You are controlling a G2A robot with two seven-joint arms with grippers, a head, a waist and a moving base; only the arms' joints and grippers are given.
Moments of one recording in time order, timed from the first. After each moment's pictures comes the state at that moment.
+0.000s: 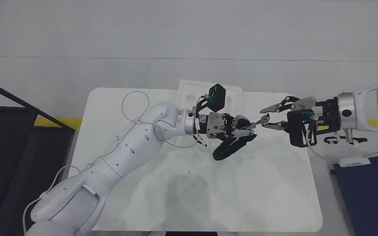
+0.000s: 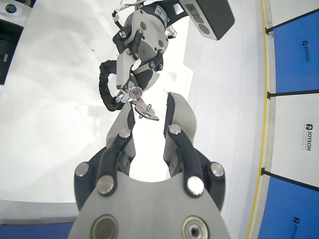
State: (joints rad) left arm 0.48 -1.31 -0.58 -1.17 0.53 -1.01 -0.11; right arm -0.04 -0.35 0.40 -1.83 -1.01 -1.01 -0.03
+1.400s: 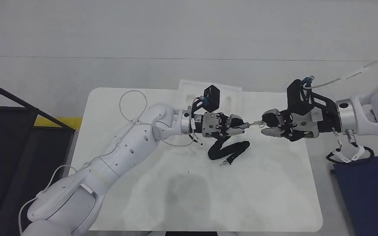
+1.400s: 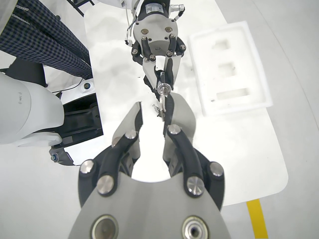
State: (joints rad) left arm 0.47 -1.28 -0.56 -1.12 0.64 -1.01 -0.03; right arm 0.07 -0.32 0.23 -1.79 0.17 -0.76 0.80
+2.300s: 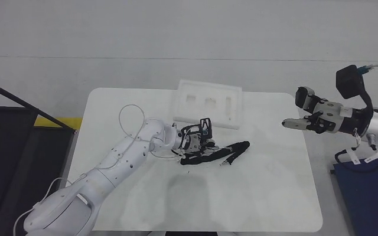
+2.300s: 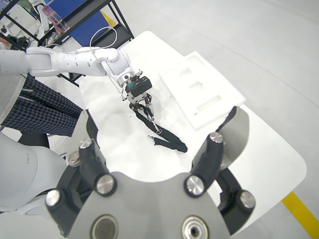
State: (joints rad) left arm 0.59 -1.24 -0.56 -1.07 0.97 -0.91 -0.26; right arm -0.17 -0.13 0.35 -1.84 0.19 -0.63 0.37
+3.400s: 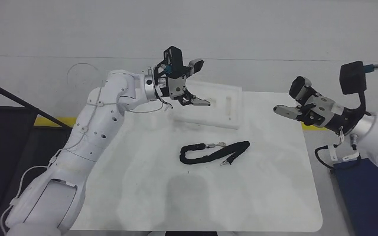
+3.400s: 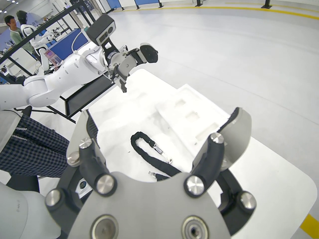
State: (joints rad) left arm 0.42 -1.19 -0.89 -1.15 1.08 -1.01 0.11; right arm -0.30 -0.17 0.42 -1.91 0.07 -0.51 0.06
